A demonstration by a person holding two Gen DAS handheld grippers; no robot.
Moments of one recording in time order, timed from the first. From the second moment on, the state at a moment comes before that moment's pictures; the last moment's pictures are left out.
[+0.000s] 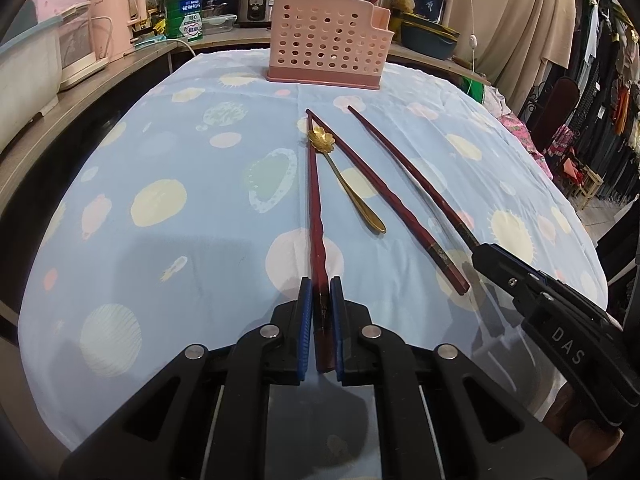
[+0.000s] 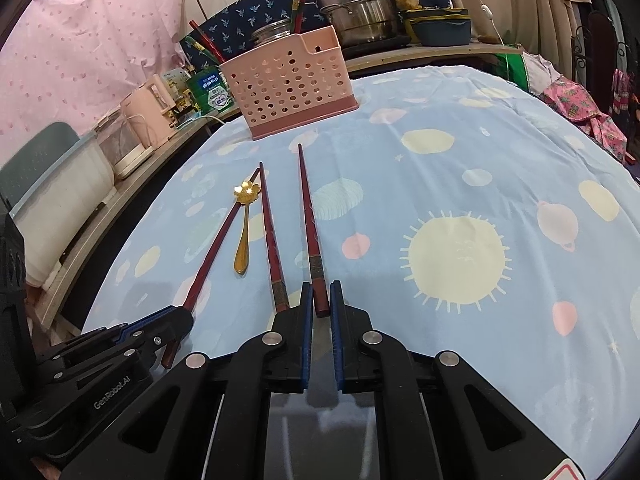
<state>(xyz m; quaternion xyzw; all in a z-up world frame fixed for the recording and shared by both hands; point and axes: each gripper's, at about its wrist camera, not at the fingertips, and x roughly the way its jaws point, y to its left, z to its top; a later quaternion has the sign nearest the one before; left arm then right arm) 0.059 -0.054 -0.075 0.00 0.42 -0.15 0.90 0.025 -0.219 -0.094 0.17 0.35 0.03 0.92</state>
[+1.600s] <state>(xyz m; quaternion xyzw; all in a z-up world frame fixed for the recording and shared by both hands) 0.124 -0.037 0.091 -0.04 0.26 -0.14 0.95 0.044 -0.271 0.050 0.20 0.19 0.03 0.96</state>
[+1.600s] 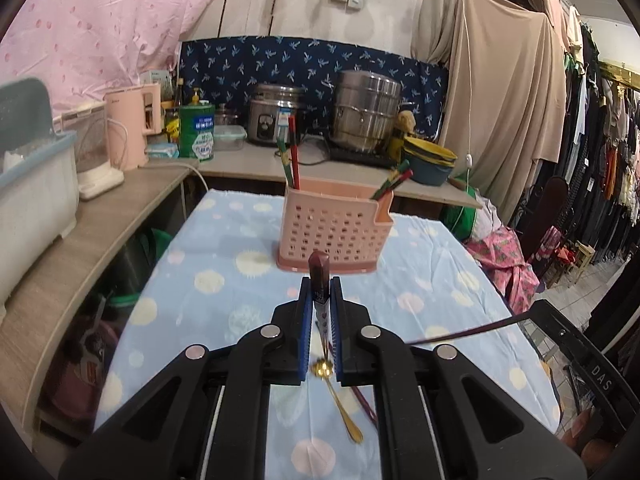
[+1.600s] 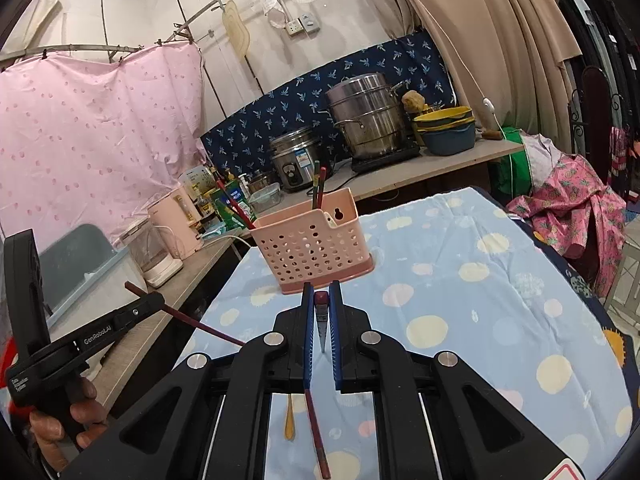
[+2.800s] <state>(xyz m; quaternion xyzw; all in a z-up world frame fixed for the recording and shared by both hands) 0.268 -0.059 0.235 -0.06 0.08 -0.13 0.99 0.212 -0.282 0.200 0.17 0.03 0.03 0.98</state>
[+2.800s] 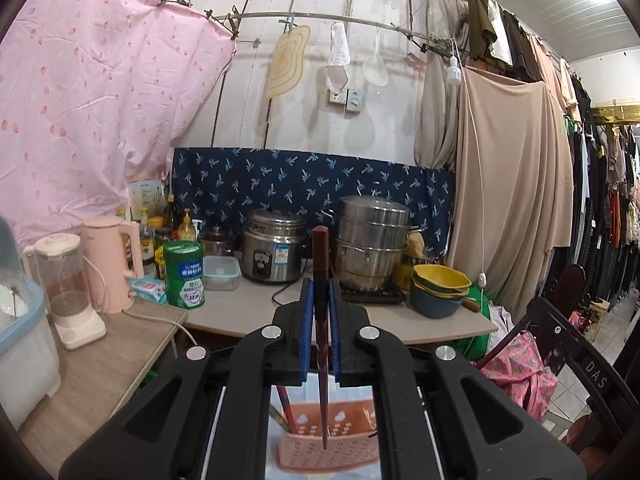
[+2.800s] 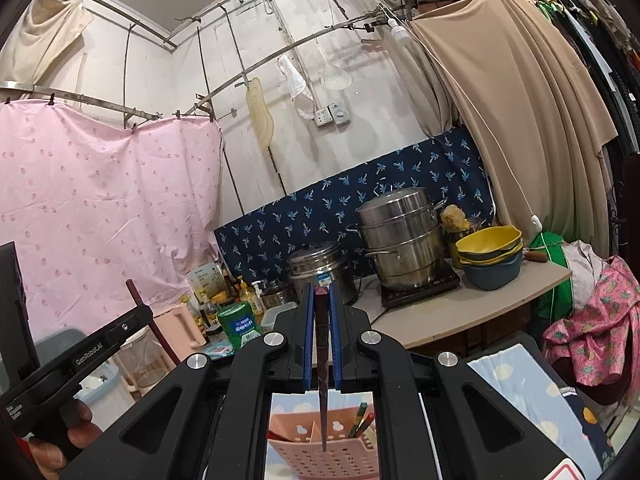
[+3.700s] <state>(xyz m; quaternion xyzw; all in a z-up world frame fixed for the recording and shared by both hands) 0.333 -0.073 0.157 -0.05 0.17 -0.12 0.98 0.283 -0.257 0.127 0.15 0.11 0.04 0.98</state>
